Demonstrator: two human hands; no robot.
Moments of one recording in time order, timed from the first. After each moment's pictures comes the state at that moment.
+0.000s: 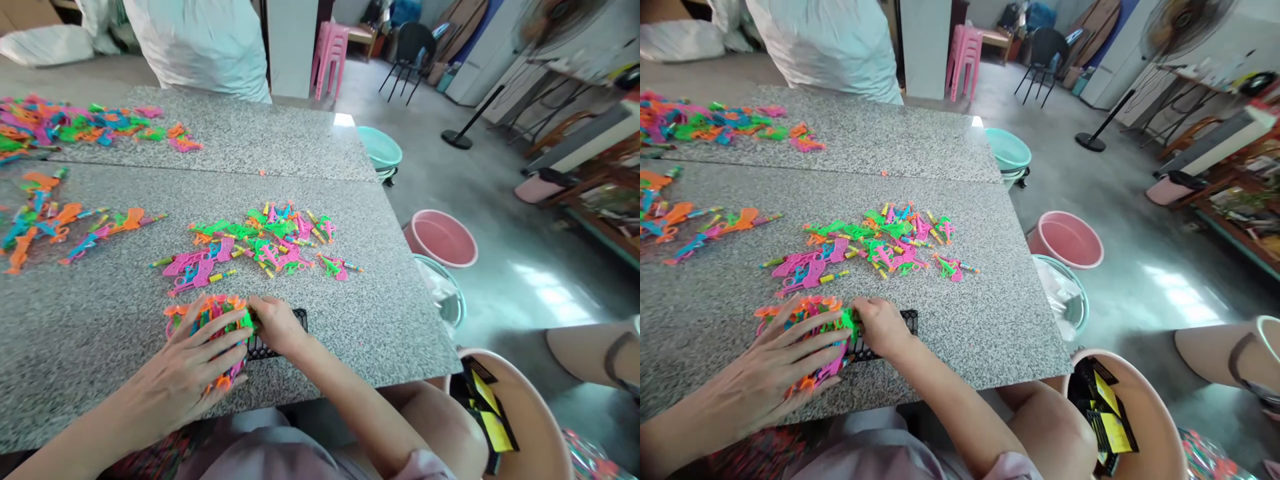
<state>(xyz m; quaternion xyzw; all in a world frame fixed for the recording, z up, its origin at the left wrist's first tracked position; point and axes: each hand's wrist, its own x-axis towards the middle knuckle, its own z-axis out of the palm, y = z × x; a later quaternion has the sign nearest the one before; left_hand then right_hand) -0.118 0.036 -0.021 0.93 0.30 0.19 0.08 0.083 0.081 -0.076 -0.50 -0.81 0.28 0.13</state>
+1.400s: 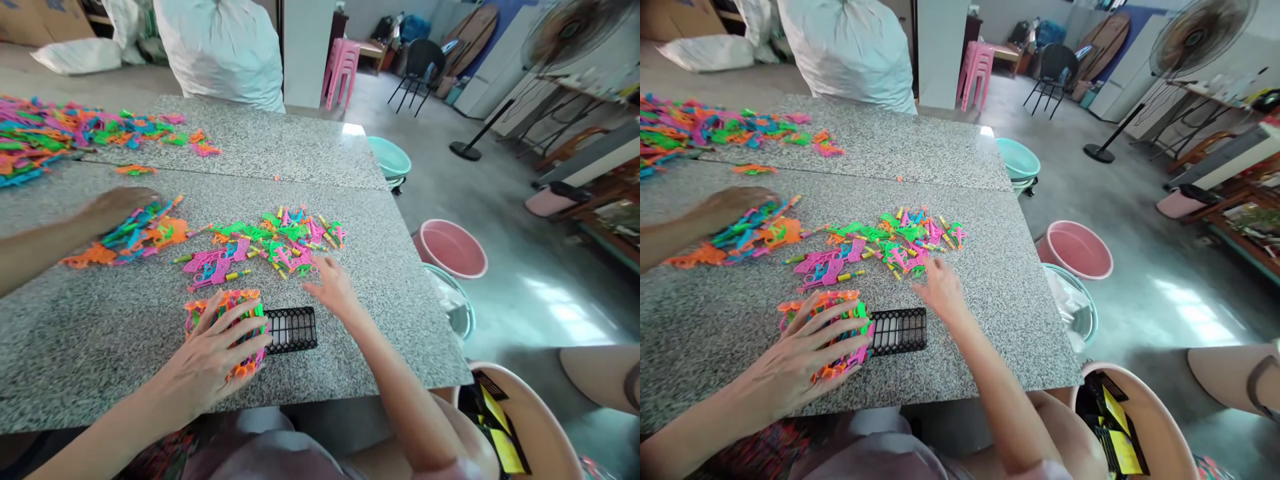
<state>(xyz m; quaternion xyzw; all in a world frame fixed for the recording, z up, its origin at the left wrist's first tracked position) -0.116 0.037 -0.018 0.93 0.32 0.18 0.07 0.136 0.113 -0.057 -0.60 -0.75 0.22 0.16</state>
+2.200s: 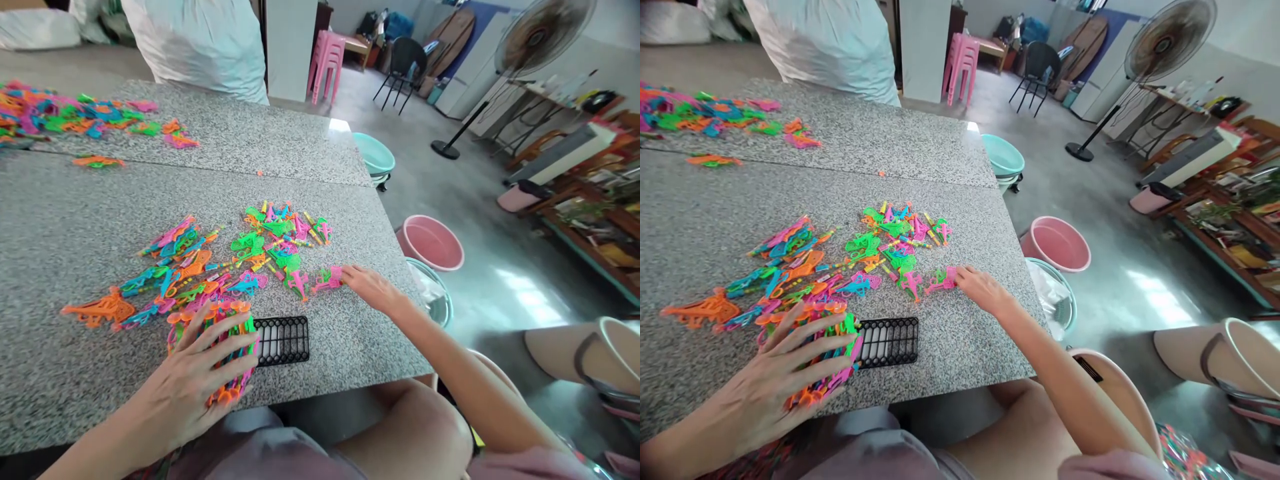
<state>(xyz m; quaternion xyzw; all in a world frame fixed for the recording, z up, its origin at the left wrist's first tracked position) -0.109 0.024 -0.018 0.93 0.30 0.20 0.12 0.261 0.107 -0.056 -0.52 -0.84 0.11 -0.01</state>
